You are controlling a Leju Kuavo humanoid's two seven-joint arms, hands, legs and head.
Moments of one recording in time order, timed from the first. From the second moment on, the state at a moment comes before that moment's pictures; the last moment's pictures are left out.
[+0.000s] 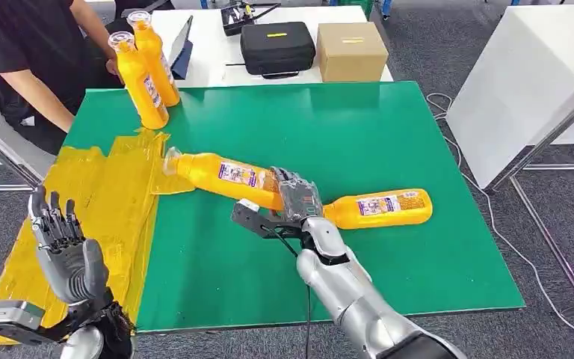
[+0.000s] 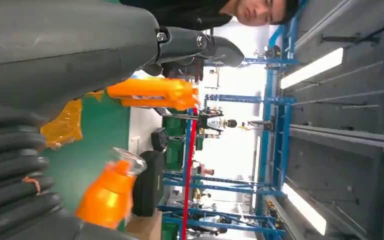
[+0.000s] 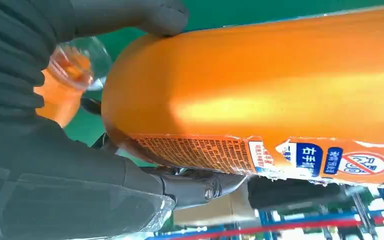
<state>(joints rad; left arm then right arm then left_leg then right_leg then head) 0.00 -0.19 -0.10 -1.61 0.12 0.28 -0.70 -0.53 0.25 0.35 -0.80 1.13 -0.30 0.09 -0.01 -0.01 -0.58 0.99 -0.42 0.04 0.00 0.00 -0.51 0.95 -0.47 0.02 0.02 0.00</state>
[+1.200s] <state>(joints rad) -0.09 -0.24 -0.09 -1.37 0.52 -0.17 -0.39 -0.46 0.30 0.53 -1.00 1.04 -0.44 0.13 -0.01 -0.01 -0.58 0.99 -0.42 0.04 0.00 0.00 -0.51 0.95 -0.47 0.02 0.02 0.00</state>
